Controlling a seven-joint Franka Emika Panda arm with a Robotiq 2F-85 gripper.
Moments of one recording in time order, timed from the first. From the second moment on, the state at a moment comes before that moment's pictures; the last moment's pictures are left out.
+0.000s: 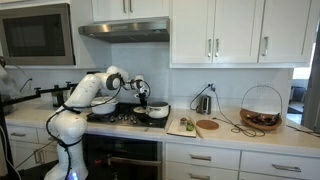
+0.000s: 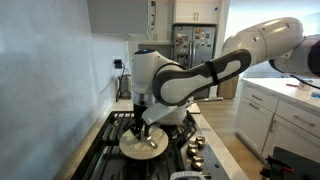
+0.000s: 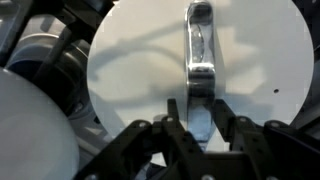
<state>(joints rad) 0.48 0.67 0.13 -1.30 -0.23 2.06 0.71</state>
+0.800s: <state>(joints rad) 0.48 0.67 0.13 -1.30 -0.23 2.06 0.68</state>
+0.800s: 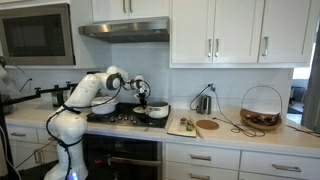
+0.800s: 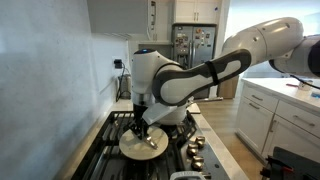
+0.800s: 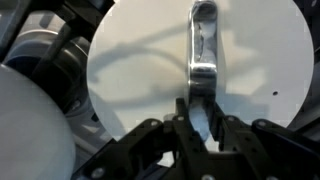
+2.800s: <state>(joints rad) 0.53 0.58 0.12 -1.13 -0.31 1.79 0.63</state>
